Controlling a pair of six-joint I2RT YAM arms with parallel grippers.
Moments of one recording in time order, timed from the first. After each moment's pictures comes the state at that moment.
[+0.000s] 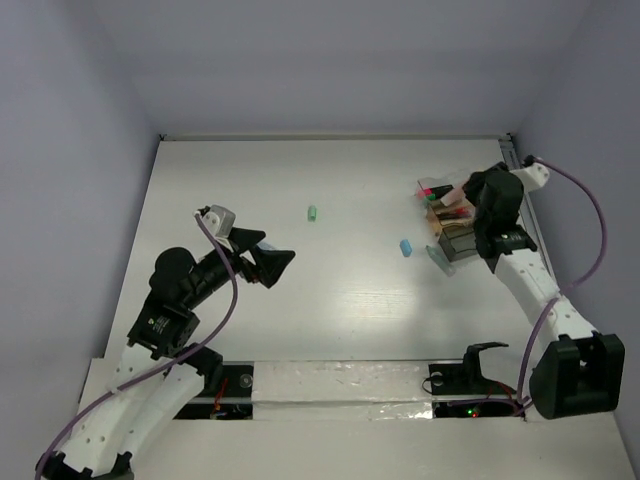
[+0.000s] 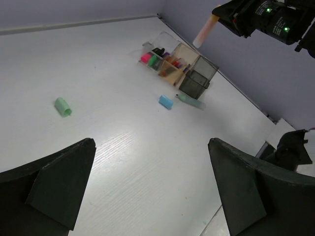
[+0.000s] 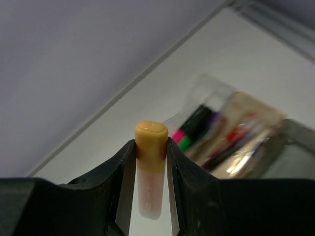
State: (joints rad) left arm -0.43 0.52 0.65 -0.15 0.35 -0.35; right arm 0.16 1.17 0.87 0.12 0.39 0.68
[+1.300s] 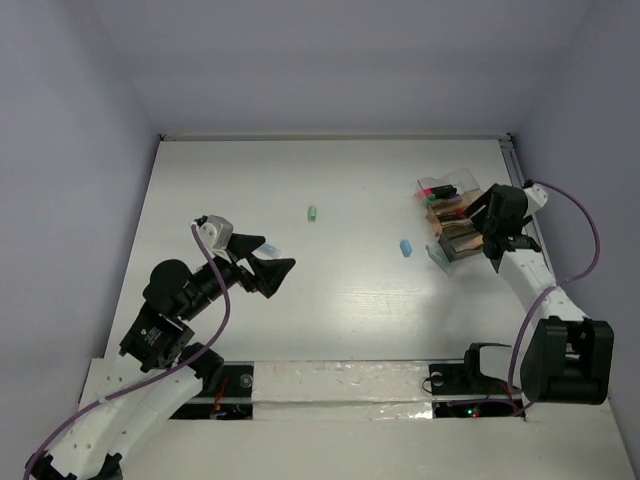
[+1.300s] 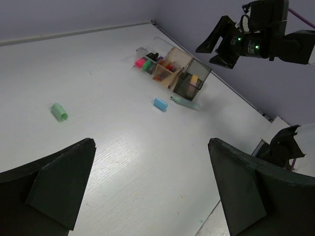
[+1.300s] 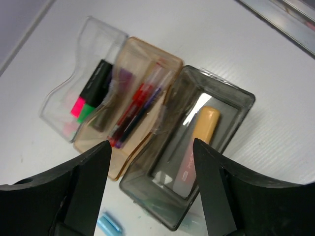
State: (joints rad) left arm -0.57 0.45 0.66 -0.20 0.24 -0.33; right arm -0.06 1.22 0.75 -0.08 0.39 0.67
